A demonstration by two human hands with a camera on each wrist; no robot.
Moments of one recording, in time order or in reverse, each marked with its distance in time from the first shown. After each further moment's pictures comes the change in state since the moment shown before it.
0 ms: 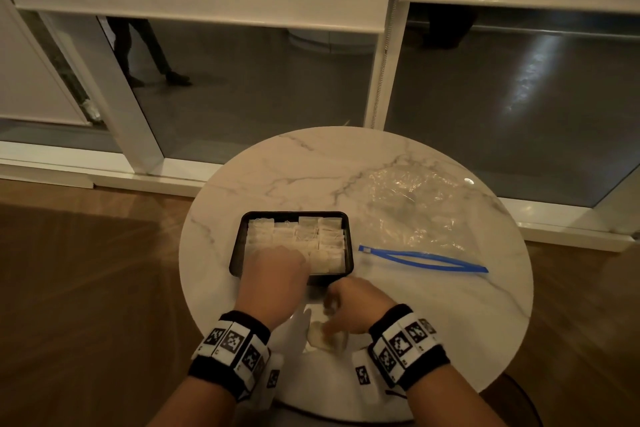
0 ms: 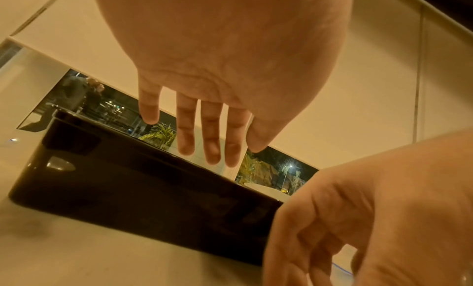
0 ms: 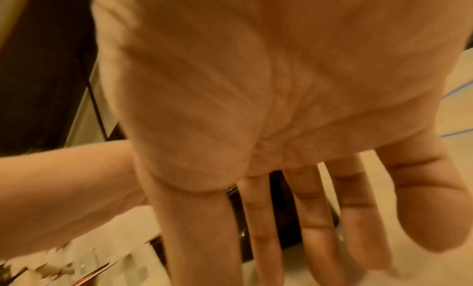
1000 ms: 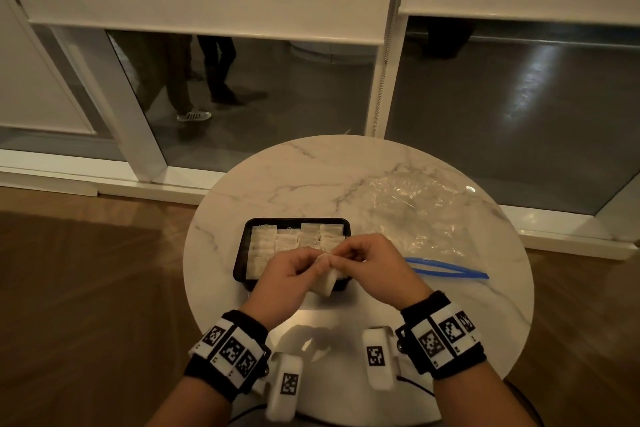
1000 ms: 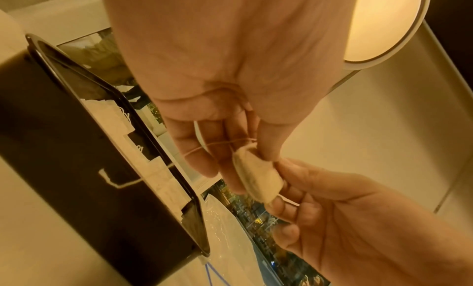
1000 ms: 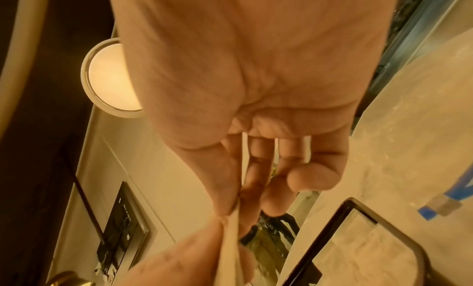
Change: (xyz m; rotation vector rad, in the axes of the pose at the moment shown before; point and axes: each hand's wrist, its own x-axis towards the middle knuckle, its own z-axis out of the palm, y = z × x) left_hand -0.003 0.018 -0.023 -1.082 -0.163 0.018; right_hand -0.031 -0.002 -0.055 0.623 0.395 -0.372
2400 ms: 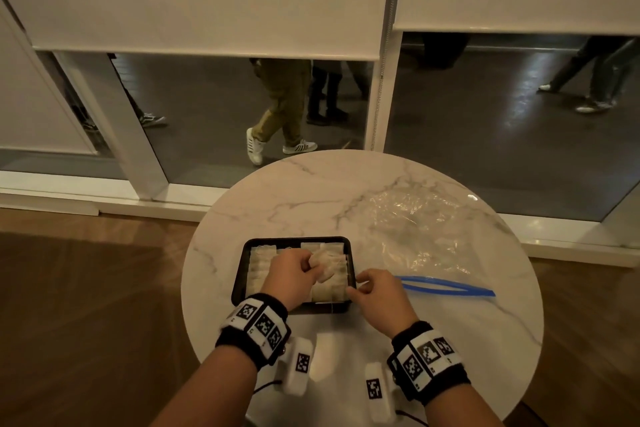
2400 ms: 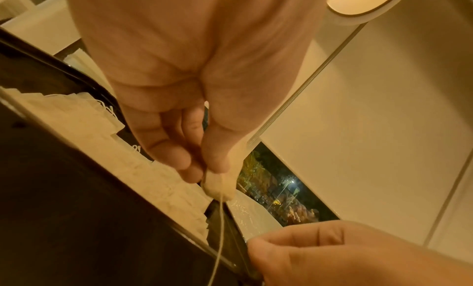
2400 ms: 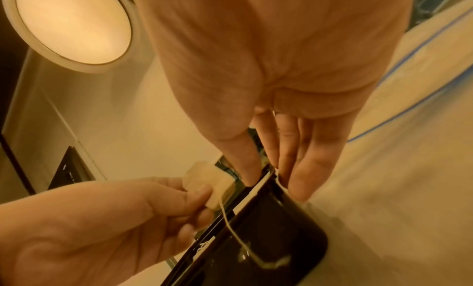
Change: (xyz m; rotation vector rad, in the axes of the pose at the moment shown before) left_hand 0.067 -0.020 -0.003 0.528 0.142 -0.166; right_hand 0.016 0.060 0.018 -0.180 0.216 0.370
